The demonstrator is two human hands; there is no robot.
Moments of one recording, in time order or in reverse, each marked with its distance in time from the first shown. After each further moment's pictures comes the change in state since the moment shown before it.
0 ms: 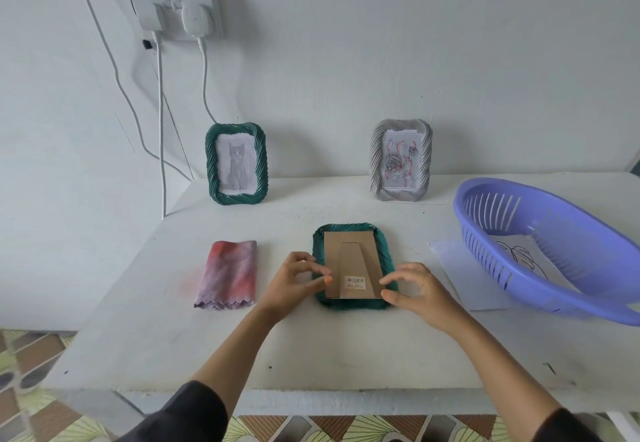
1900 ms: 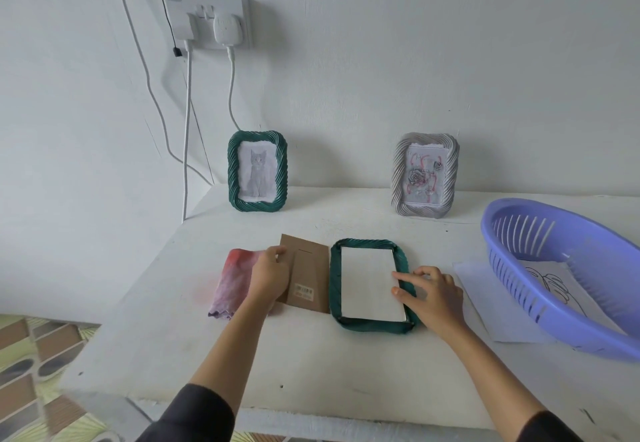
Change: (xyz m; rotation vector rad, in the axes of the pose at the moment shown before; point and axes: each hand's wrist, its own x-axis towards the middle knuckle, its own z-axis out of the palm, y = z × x) left_hand 0.021 0.015 -0.045 0.137 0.416 -0.349; right_hand 0.047 0.015 0.015 -0.441 0.228 0.081
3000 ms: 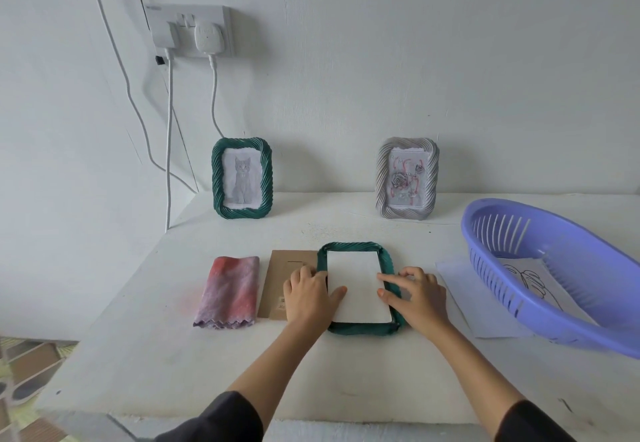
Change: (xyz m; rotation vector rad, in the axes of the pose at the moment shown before) left_hand -0.040 0.008 0.071 0.672 -0.079 0.328; right_hand -0.002 -0.001 -0.001 -0.016 0.008 -0.031
